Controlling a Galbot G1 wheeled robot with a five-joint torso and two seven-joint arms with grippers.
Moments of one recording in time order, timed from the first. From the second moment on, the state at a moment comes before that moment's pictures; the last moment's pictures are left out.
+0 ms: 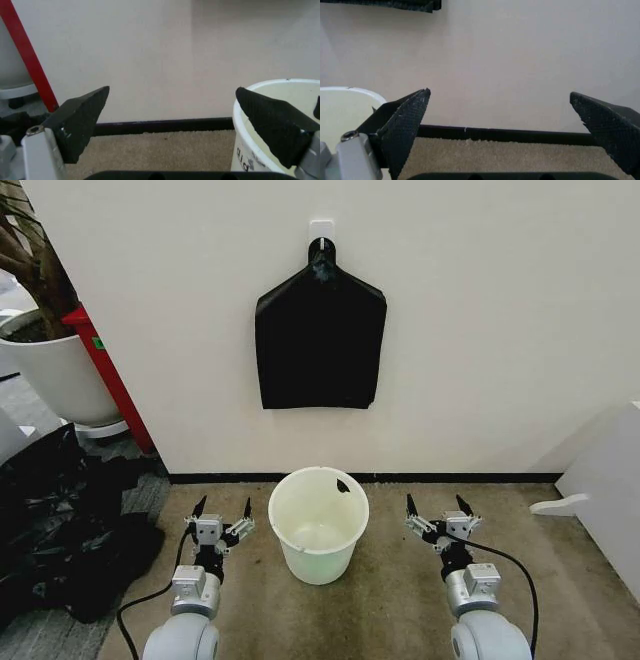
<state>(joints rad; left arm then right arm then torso) 1.55 -1.50 -0.55 -2.00 0.00 0.00 0.00 -1.55 1.50 0.55 2.00 0.00 0.00 0.00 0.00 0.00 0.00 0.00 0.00</state>
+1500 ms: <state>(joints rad) 1.50 -1.31 -0.42 -2.07 -0.30 -0.25 -0.06 -1.75 1.48 0.47 2.08 -0.06 0.43 0.25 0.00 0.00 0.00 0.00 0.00</state>
